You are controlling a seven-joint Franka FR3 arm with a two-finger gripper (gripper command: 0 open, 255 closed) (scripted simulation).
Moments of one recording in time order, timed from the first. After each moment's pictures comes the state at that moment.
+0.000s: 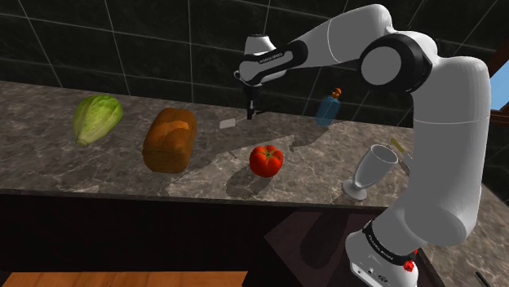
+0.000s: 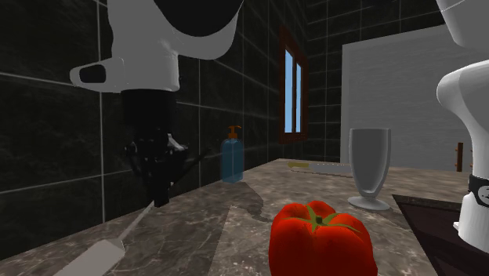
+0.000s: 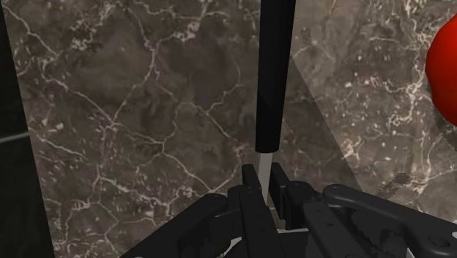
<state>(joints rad) 0.03 0.57 -0.04 -1.61 -0.04 2.14 -0.90</state>
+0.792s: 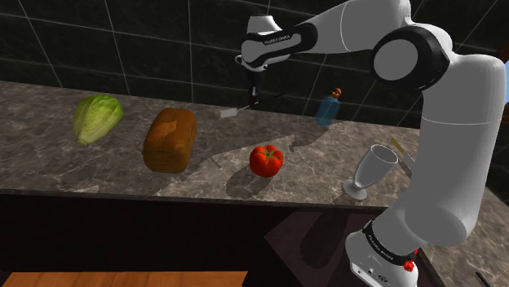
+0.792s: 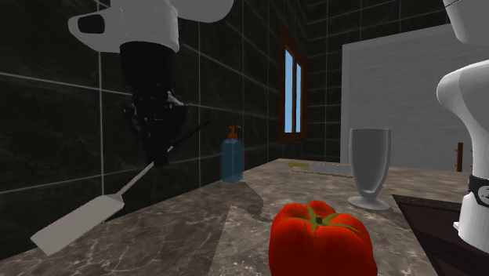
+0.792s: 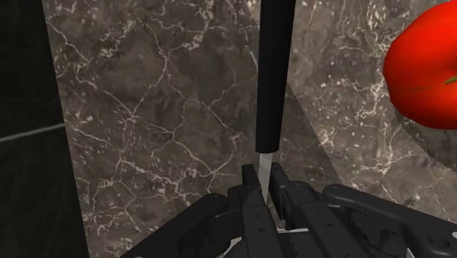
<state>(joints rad) 0.03 0.50 -0.04 -1.56 -0.04 2.02 -0.90</state>
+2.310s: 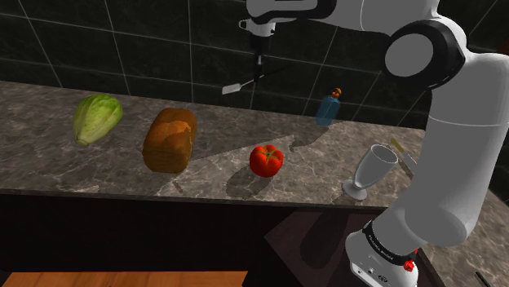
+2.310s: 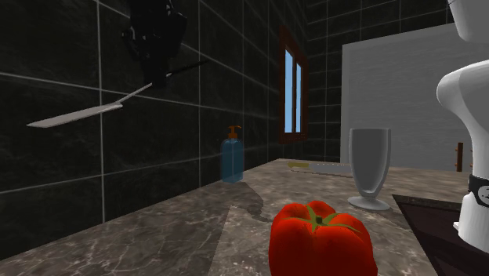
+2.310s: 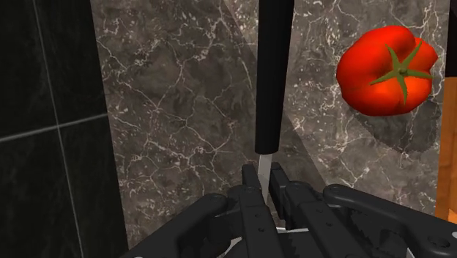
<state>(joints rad) 0.03 0.44 -0.04 -1.33 -0.04 1.73 -0.91</state>
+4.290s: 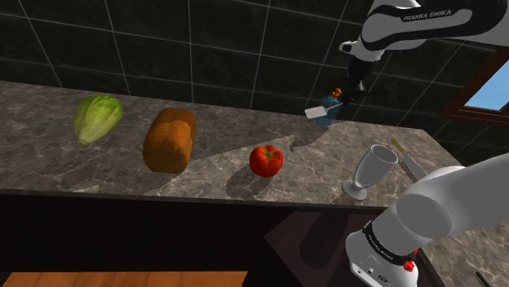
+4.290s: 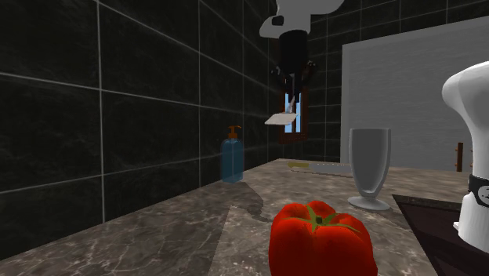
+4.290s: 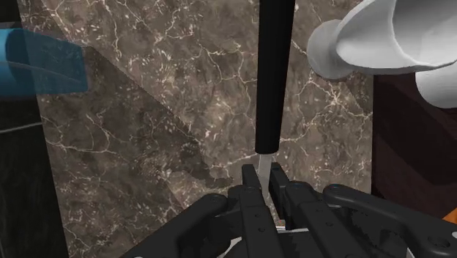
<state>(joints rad) -0.19 -0.40 -0.25 -2.32 -0.17 1.92 -1.27</state>
